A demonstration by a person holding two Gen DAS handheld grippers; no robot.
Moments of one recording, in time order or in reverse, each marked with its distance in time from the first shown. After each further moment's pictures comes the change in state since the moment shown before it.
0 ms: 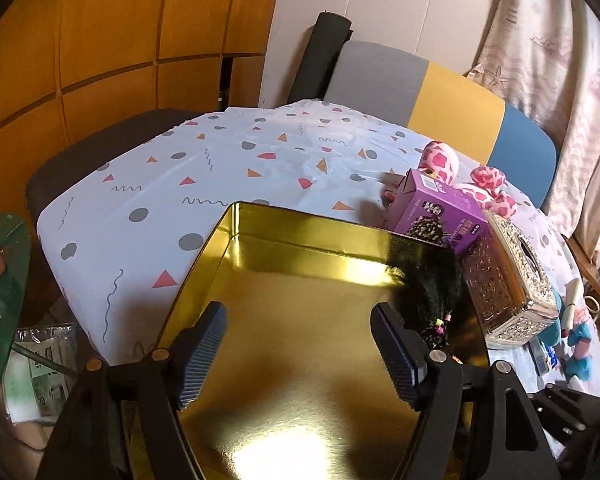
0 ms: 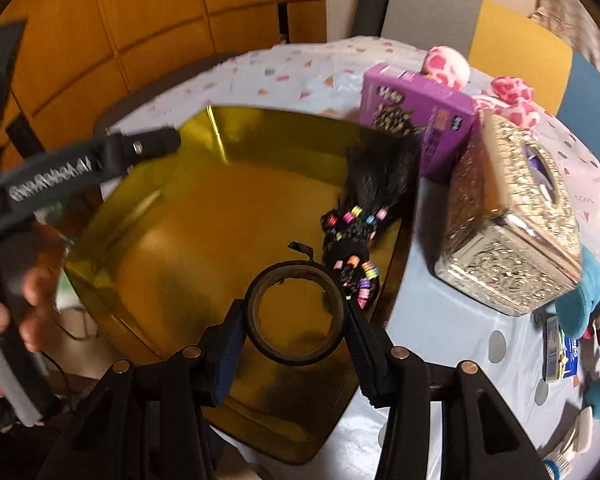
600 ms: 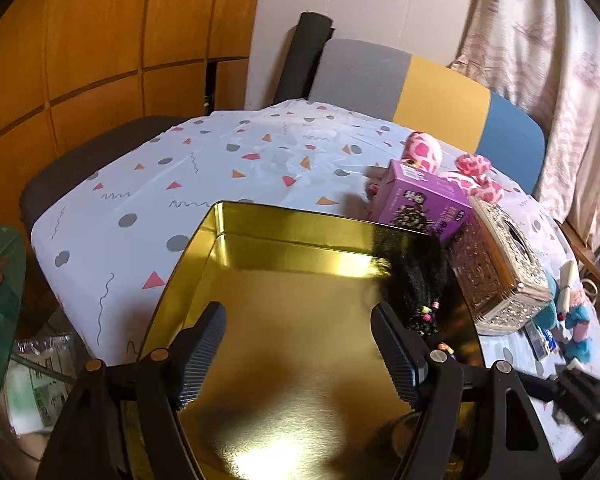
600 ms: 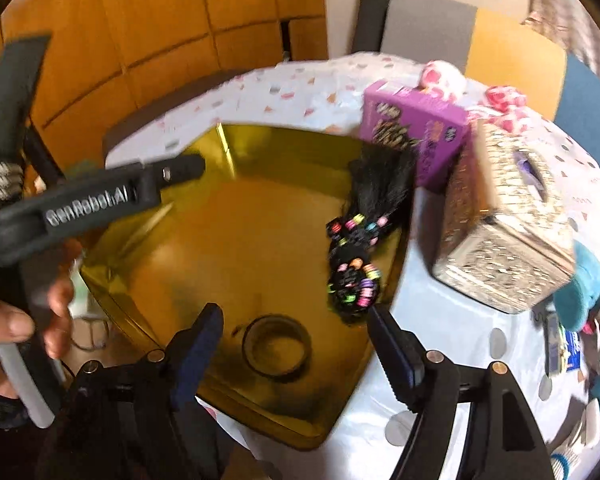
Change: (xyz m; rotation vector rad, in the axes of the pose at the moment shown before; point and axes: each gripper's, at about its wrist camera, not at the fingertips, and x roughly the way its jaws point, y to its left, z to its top) left arm -0.004 -0.010 -0.008 0.046 0.000 -0.017; right arm -0.023 -0.001 -0.011 0.033 -0.099 0.023
